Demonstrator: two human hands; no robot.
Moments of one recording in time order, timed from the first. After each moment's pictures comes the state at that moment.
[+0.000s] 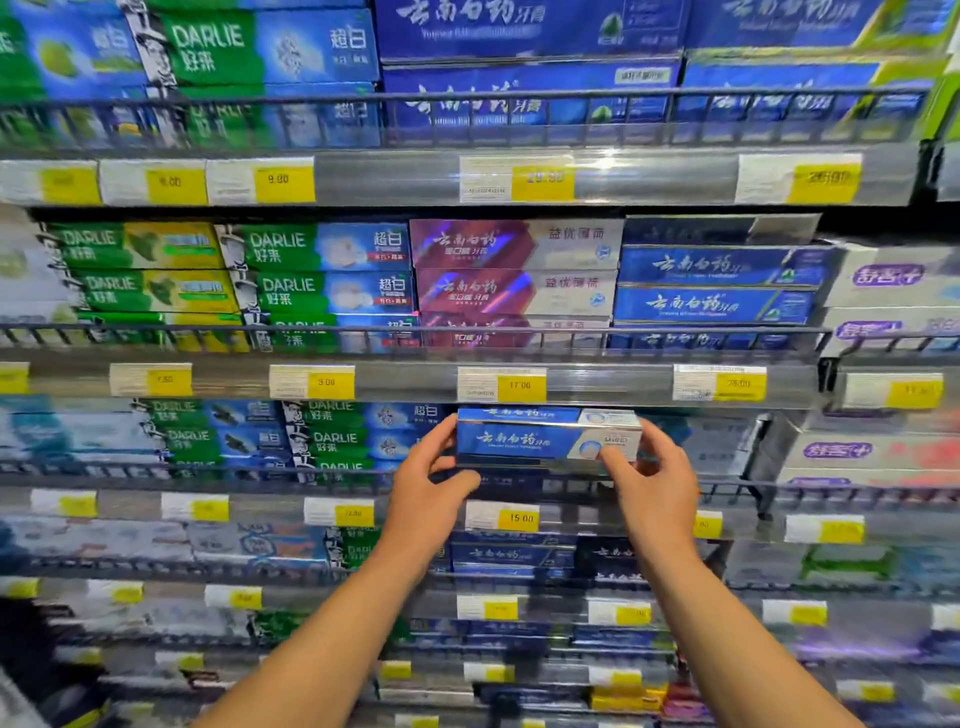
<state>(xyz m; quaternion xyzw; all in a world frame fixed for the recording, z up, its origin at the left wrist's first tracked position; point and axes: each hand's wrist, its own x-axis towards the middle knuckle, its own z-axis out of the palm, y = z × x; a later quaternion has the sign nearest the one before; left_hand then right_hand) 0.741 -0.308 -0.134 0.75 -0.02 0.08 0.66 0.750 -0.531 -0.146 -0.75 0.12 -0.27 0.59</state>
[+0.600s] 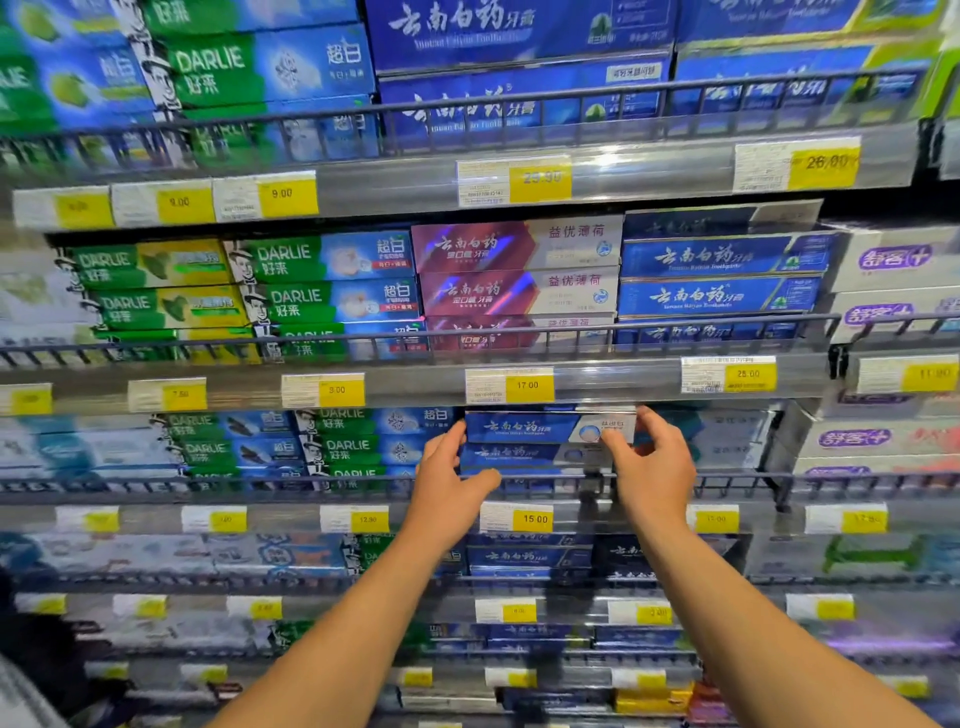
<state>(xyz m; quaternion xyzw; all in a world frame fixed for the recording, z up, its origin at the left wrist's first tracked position) 0.758 -0.312 -0.133 0.83 -0.02 0.05 0.55 0.775 -0.523 -0.148 -0.76 0.13 -0.31 0.56</state>
